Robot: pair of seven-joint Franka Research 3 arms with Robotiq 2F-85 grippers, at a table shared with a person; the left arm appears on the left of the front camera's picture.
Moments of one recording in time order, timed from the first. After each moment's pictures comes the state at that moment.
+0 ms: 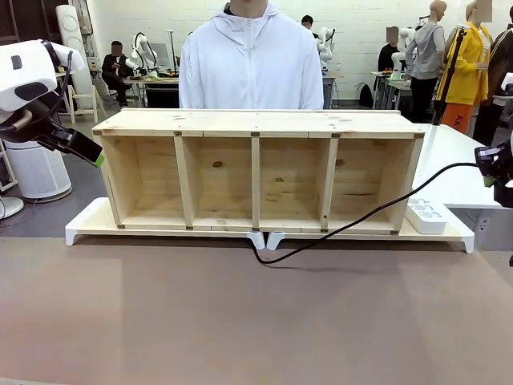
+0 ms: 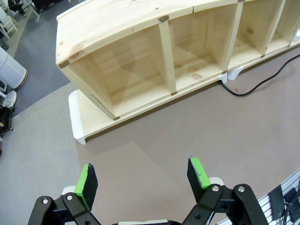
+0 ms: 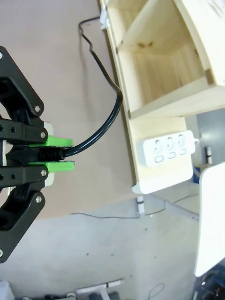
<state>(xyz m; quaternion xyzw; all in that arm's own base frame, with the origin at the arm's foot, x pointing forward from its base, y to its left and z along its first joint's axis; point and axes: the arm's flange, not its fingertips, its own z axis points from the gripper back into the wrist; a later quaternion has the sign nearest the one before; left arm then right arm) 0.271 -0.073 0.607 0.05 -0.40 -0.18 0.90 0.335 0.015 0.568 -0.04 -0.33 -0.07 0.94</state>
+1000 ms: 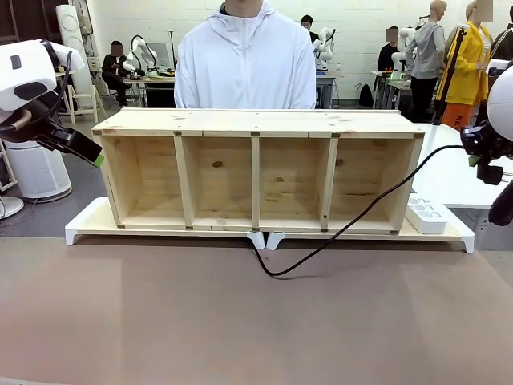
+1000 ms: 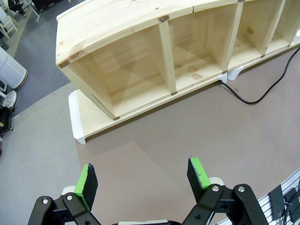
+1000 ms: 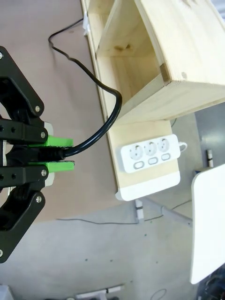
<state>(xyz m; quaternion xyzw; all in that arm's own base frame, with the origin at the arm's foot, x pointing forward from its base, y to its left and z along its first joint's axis) 0.272 -0.073 0.607 0.05 -0.40 -0.18 0.90 0.397 0.011 0.587 -0.02 -0.31 -0.08 0.95</state>
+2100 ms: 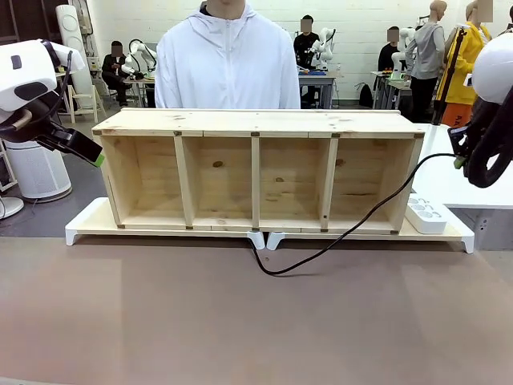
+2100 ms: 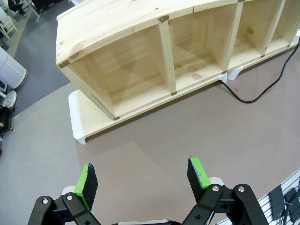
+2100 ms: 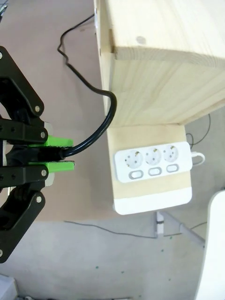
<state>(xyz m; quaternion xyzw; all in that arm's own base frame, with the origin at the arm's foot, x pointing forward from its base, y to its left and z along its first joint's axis) 0.271 -0.073 0.607 0.05 -0.40 -0.18 0.90 0.499 -0.018 0.574 0.01 -0.21 -0.04 0.98</state>
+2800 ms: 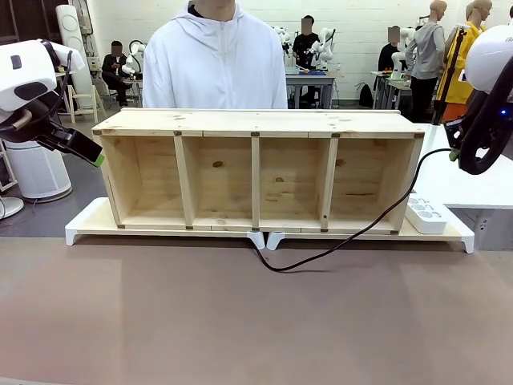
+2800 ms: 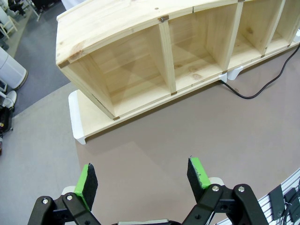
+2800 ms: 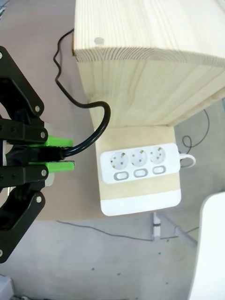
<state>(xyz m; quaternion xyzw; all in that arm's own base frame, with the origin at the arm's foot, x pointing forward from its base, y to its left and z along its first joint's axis) 0.271 -0.073 0.607 0.05 -0.40 -0.18 0.90 0.529 -0.023 0.579 0.02 -0.21 -0.03 0.98</state>
